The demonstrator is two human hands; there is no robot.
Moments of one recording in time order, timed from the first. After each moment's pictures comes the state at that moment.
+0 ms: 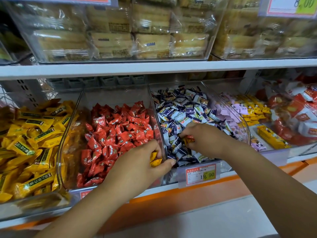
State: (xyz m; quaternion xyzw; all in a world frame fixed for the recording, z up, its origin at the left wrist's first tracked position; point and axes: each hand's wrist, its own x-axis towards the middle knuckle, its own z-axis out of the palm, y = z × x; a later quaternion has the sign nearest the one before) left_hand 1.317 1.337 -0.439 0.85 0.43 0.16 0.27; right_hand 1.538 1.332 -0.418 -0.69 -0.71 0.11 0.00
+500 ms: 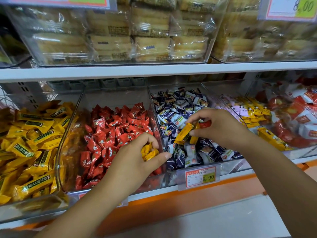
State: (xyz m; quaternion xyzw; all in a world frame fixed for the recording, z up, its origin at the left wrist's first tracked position) left_hand 1.314 1.340 -0.435 0.77 0.41 0.29 0.39; right_hand 1.555 1.318 -0.389 -0.68 -0.65 0.19 0.29
